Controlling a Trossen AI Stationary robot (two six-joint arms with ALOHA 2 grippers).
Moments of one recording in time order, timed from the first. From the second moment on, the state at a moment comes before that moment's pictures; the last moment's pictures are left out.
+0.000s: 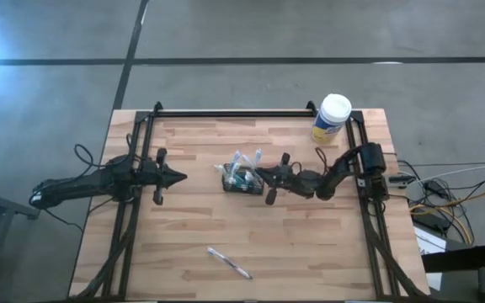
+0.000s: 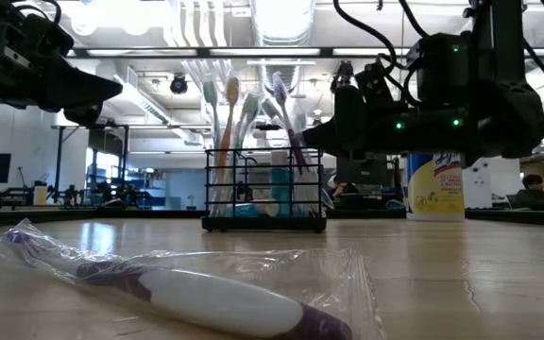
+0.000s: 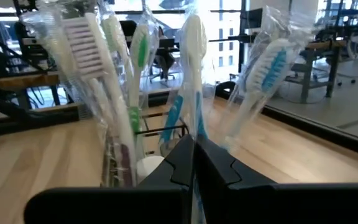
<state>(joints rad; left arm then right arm) 0.16 0.10 0.04 -0.02 0.13 -0.03 0.03 2.01 0.49 1.57 0.41 0.08</state>
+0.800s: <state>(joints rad) 0.16 0.10 0.04 -0.02 0.13 -0.03 0.07 1.85 0.47 1.38 0.52 0.10</state>
